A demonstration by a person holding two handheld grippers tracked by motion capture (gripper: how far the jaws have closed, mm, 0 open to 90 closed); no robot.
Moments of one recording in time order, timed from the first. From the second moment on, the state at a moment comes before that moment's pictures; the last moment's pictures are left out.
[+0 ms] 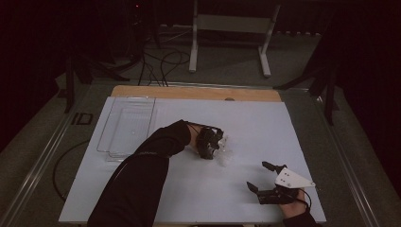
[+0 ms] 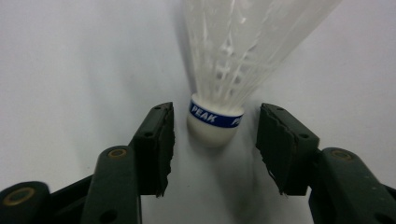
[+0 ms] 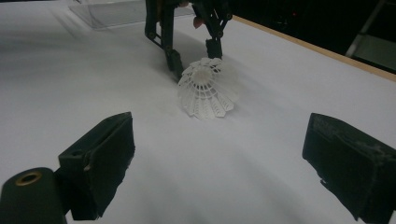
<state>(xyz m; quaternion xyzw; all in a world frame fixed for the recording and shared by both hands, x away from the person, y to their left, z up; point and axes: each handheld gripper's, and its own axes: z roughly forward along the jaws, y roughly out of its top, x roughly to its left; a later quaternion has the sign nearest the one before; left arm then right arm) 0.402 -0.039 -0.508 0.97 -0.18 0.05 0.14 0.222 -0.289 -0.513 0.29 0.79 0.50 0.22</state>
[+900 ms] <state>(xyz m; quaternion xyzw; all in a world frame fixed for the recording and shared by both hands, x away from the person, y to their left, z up) 0.399 -0.034 -0.496 0.98 -0.16 0.02 0.14 0.223 -0.289 -0.514 0.29 0.79 0.49 0.22</state>
